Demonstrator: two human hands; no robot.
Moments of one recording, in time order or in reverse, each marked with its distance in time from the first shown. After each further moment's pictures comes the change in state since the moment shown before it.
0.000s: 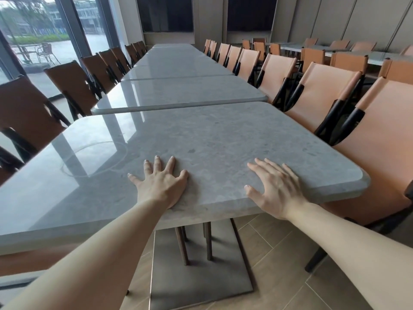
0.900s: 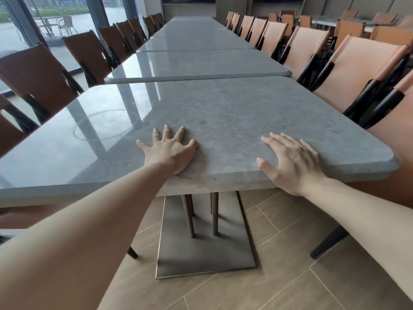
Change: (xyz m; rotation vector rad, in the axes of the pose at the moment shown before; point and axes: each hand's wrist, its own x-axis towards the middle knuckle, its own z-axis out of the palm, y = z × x) left_hand 0.005 0.004 0.002 0.008 -0.018 -0.015; right_hand 0.006 0.009 0.003 0.000 0.017 -0.024
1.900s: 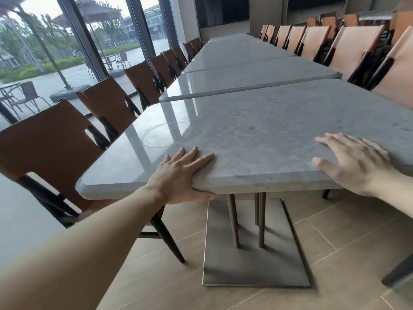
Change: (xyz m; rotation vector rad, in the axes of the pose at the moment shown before) left_hand -0.050 -0.126 -0.013 0.307 0.116 0.423; right_hand 0.003 0.004 -0.001 -0.009 -0.009 0.002
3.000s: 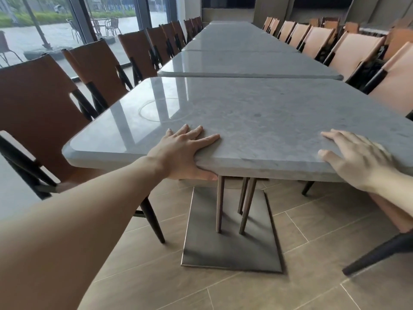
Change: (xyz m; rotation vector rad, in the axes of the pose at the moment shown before) left_hand 0.002 -0.003 0.000 -0.021 0.021 0.028; right_hand -0.001 -0.003 0.000 -0.030 -0.004 0.048
